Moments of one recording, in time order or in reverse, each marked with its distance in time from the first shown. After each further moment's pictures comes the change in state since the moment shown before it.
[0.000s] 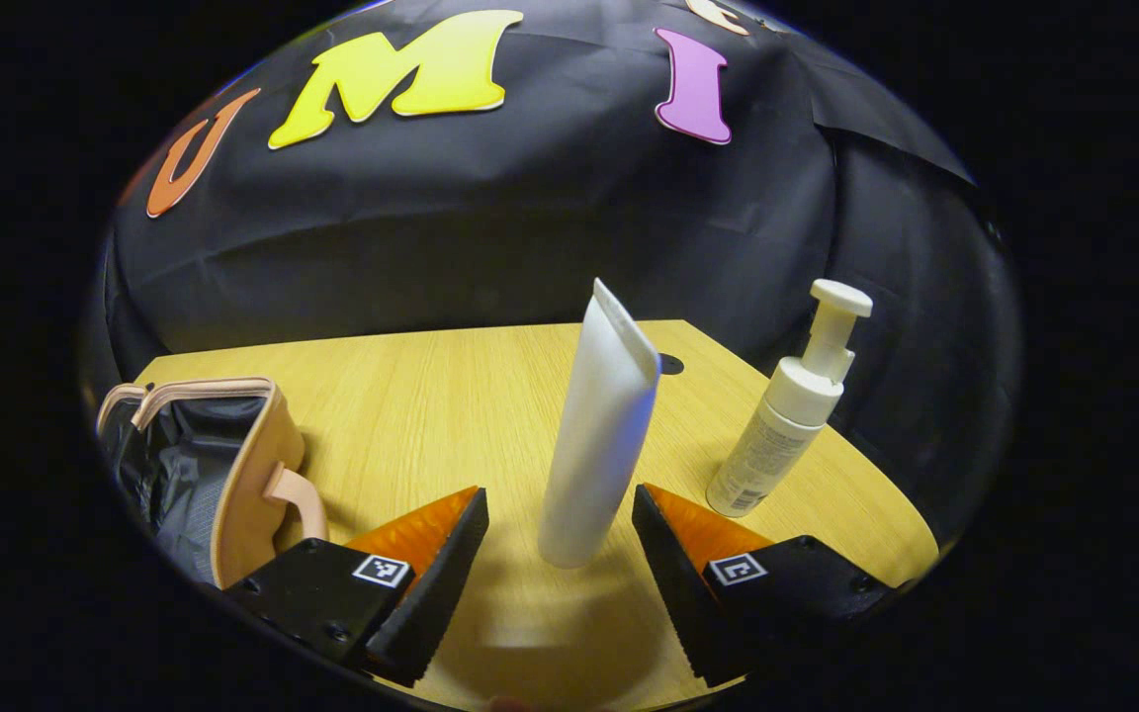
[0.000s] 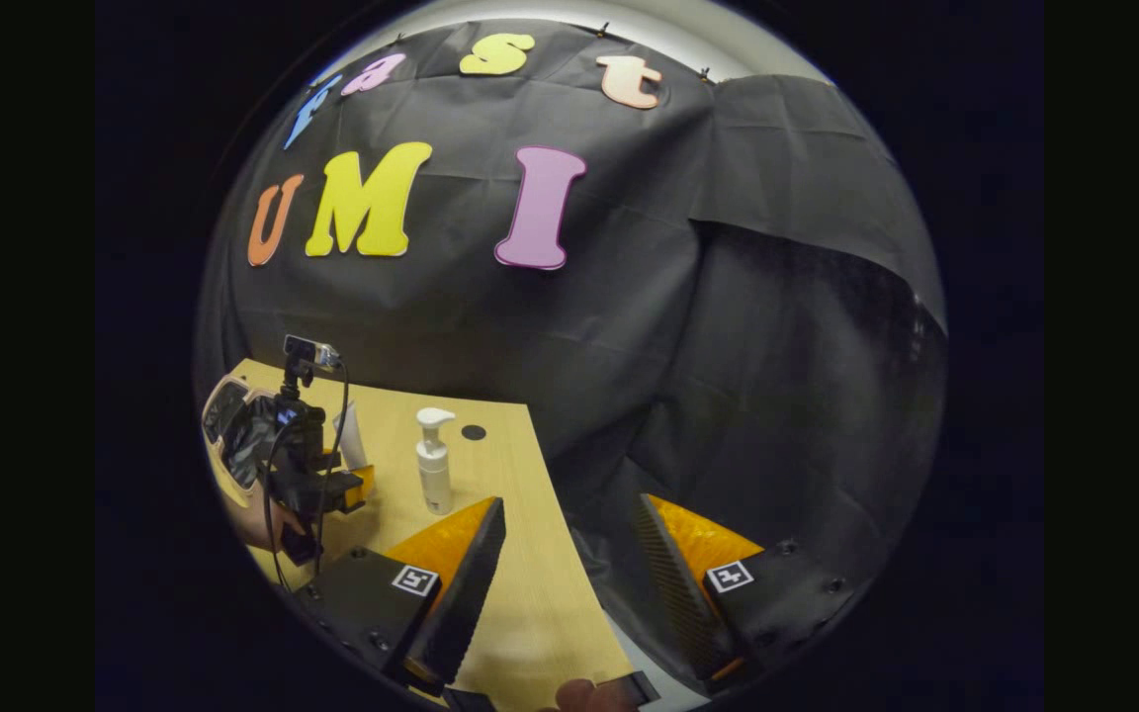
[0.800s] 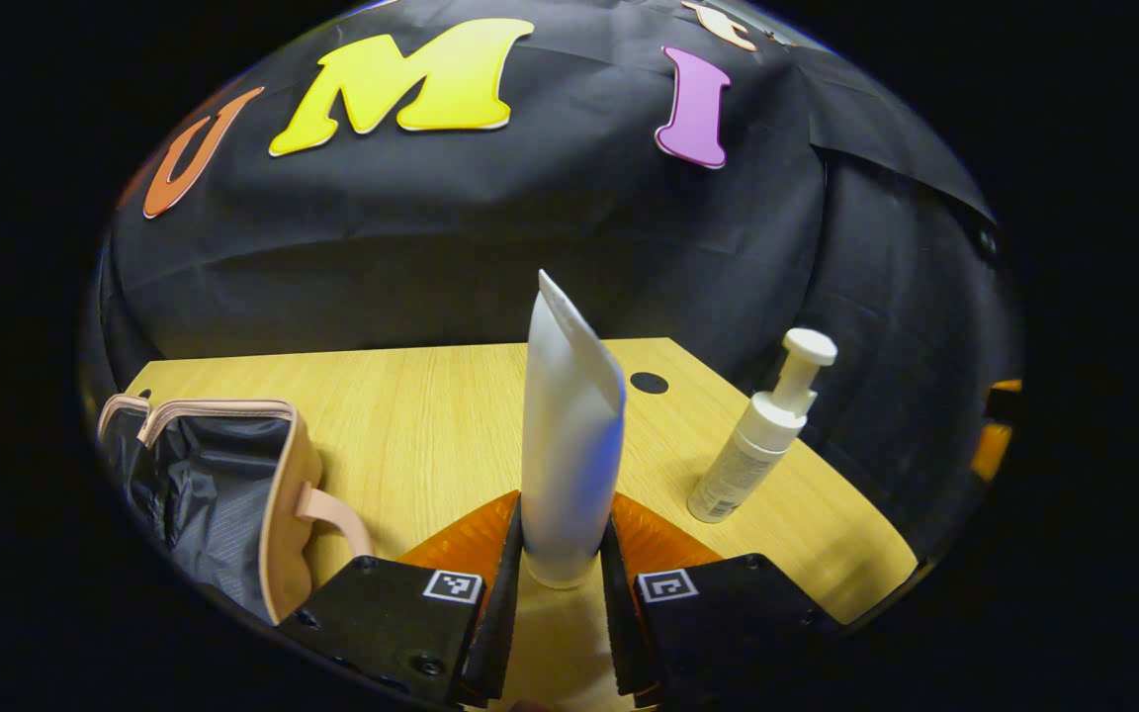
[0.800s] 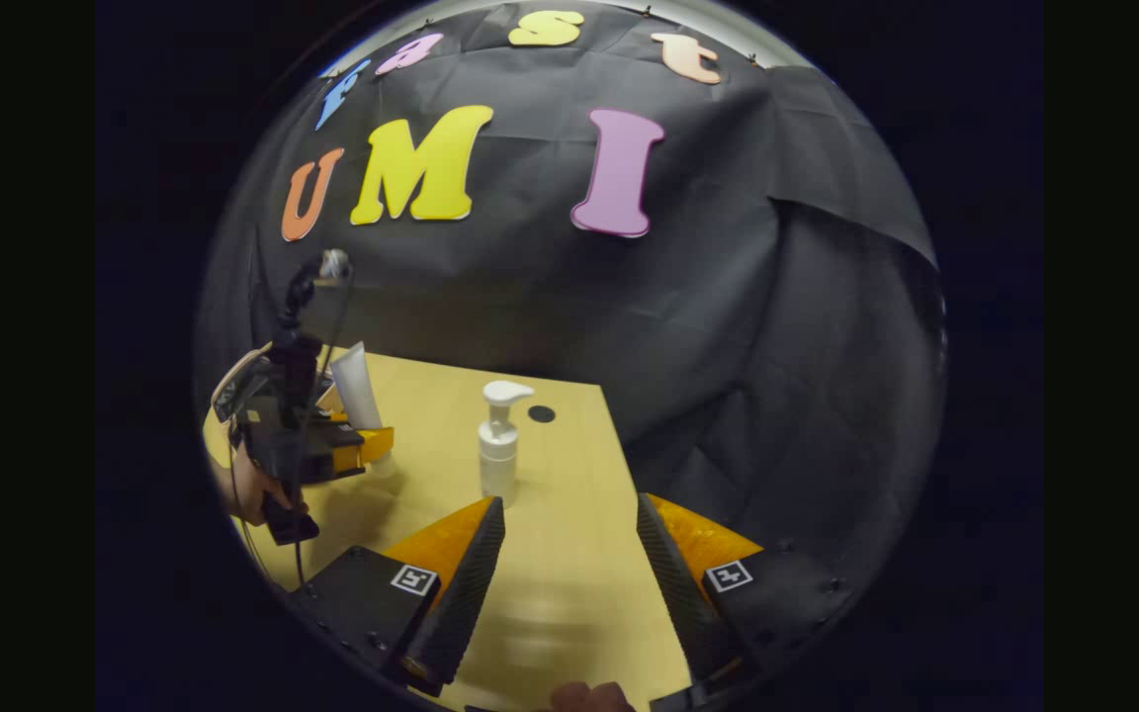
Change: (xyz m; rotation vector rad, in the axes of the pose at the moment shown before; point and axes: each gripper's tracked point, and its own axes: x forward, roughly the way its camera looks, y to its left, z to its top) left arm -0.051 0.010 0.031 -0.034 -0.025 -0.050; right arm 0.061 0.097 -0.037 -0.038 0.064 0.238
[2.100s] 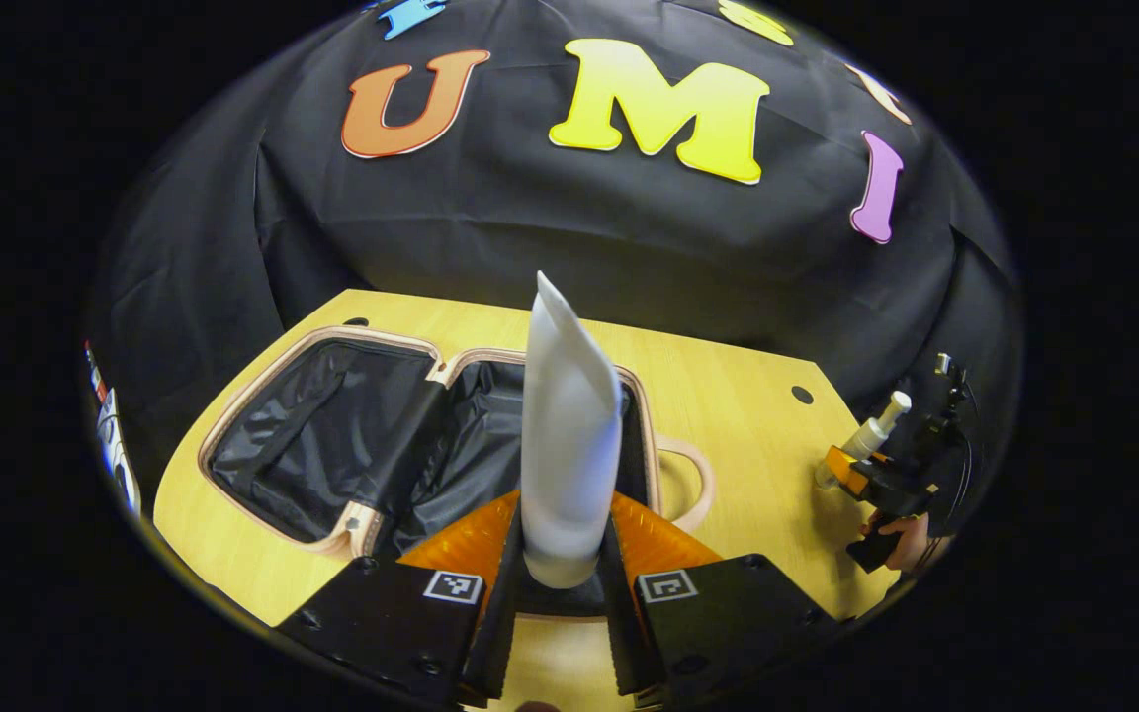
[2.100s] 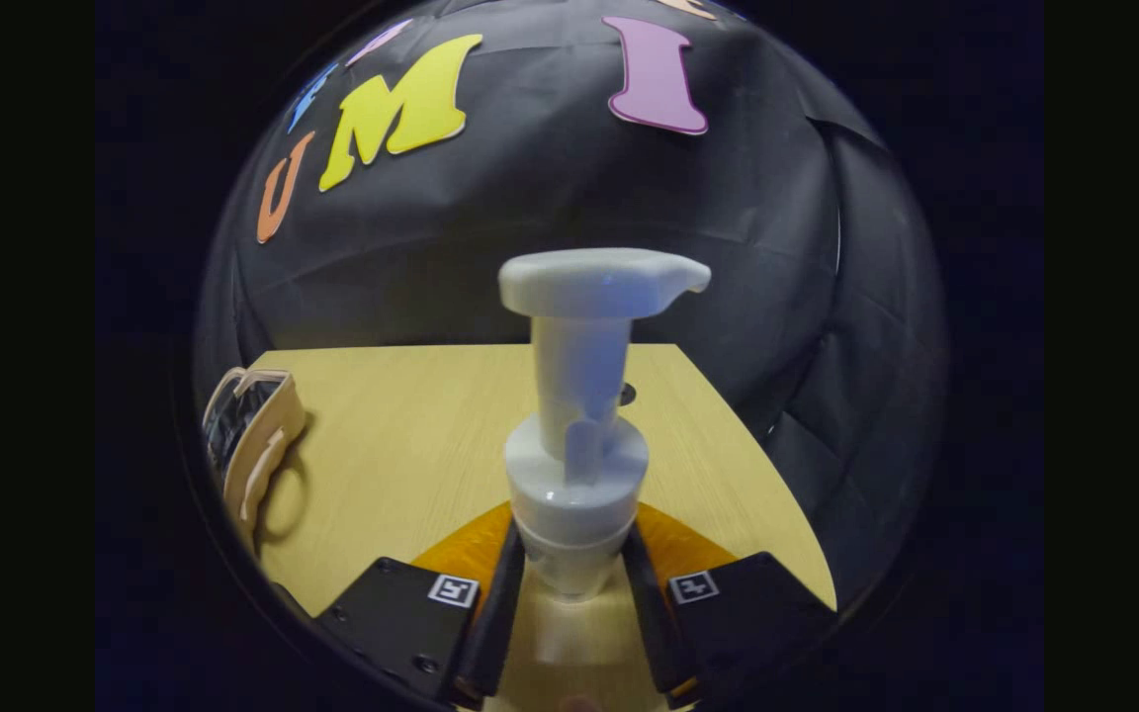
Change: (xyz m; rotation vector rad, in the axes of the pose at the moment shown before) left arm -0.197 0.209 -0.008 -0.210 0.118 0.355; right arm 0.203 0.074 -0.036 0.125 0.057 0.067
